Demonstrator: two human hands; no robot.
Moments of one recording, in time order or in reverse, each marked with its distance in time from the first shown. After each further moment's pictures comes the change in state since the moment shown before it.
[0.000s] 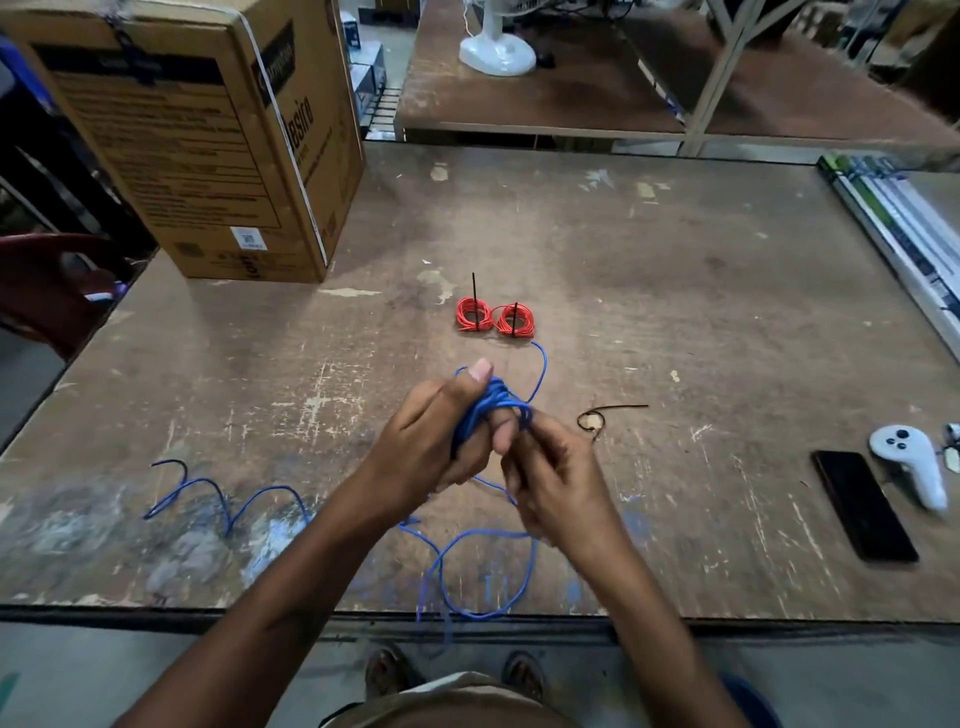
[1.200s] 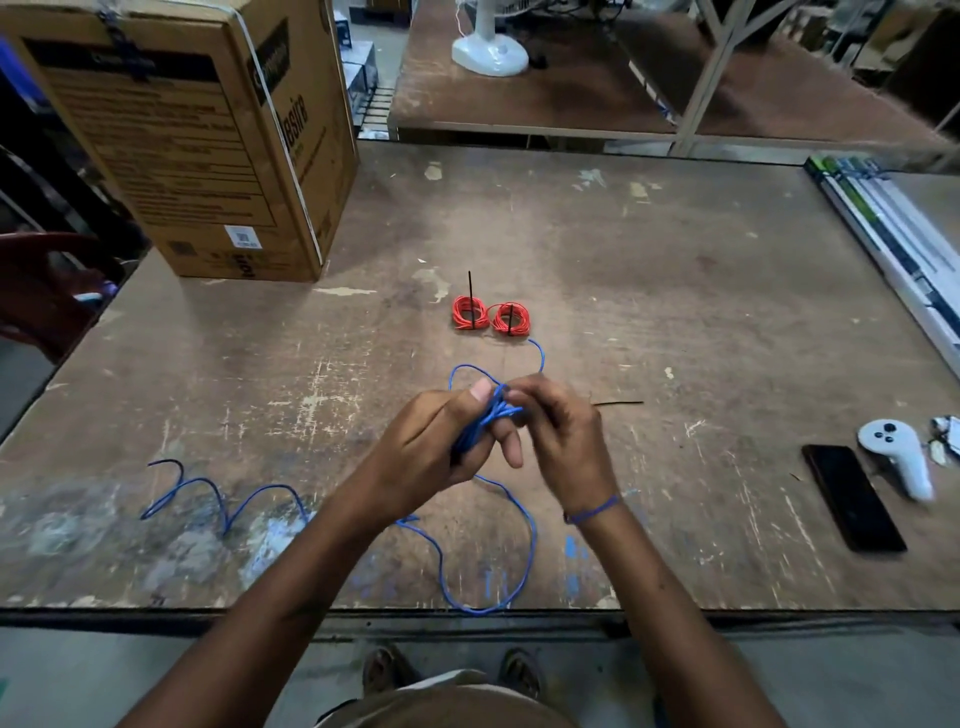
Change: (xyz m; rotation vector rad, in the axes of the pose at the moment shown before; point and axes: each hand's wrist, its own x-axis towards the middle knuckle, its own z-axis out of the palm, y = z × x) left_hand -0.005 -0.014 -0.016 0.210 -0.089 0.046; right_hand 0.039 0.013 -0.014 -0.377 0.172 -0.299
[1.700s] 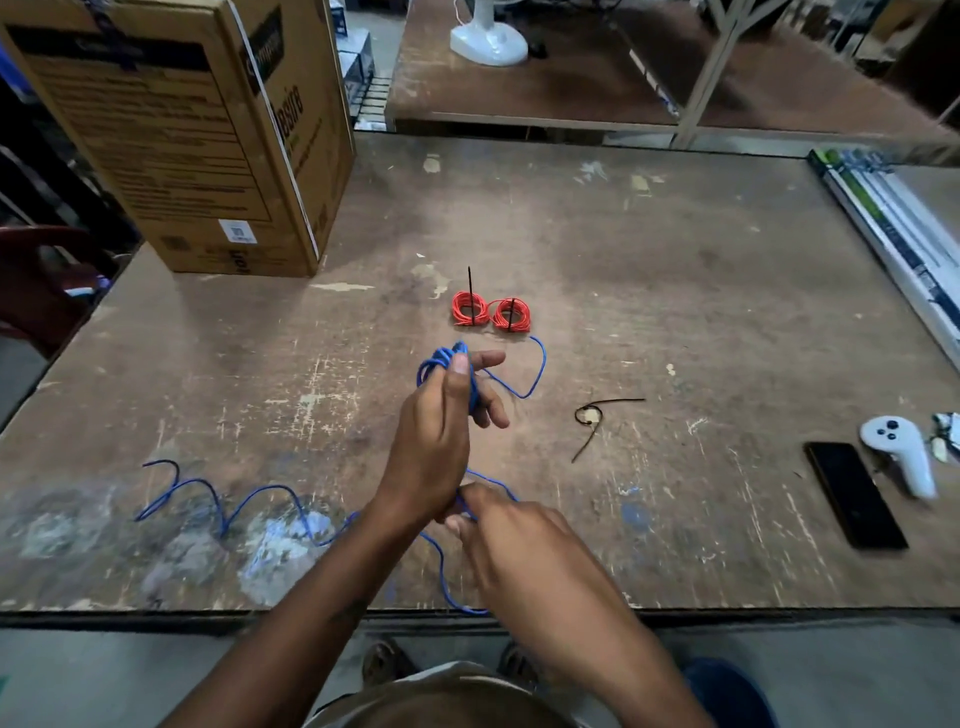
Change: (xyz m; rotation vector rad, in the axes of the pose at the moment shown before) left_hand 0.023 -0.033 0.016 0.085 0.521 0.054; right_hand -0.064 -0.099 0.009 -0.583 -0.581 0.186
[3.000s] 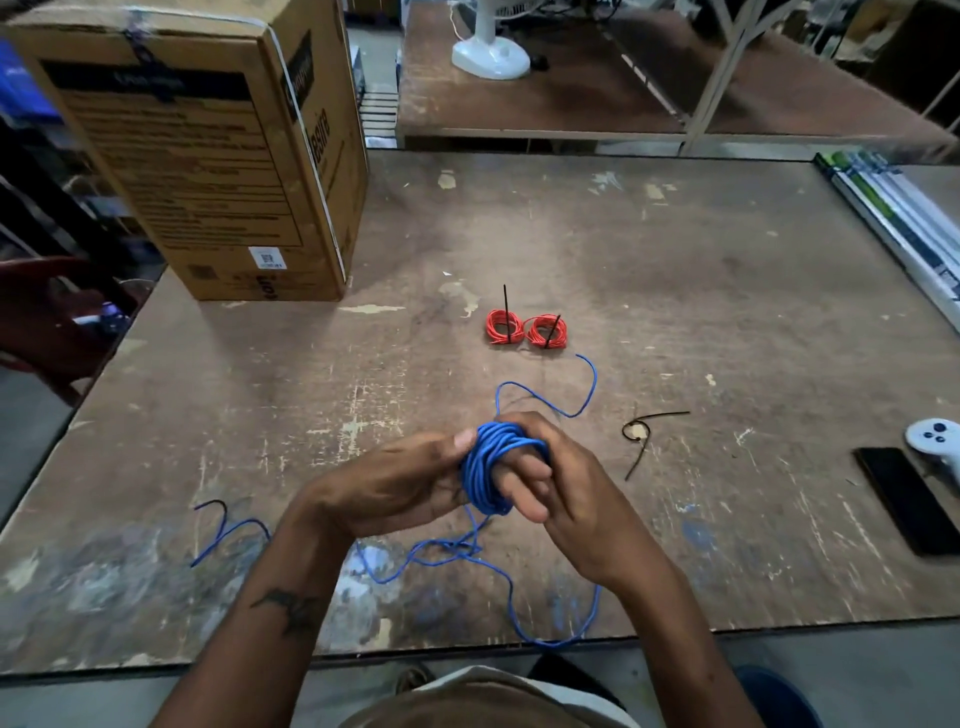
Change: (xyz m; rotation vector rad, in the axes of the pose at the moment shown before) left_hand 0.028 -0.008 -0.124 -0.674 -1.009 -0.325; right_hand 0.091 0.023 0.034 0.471 0.325 -0.320
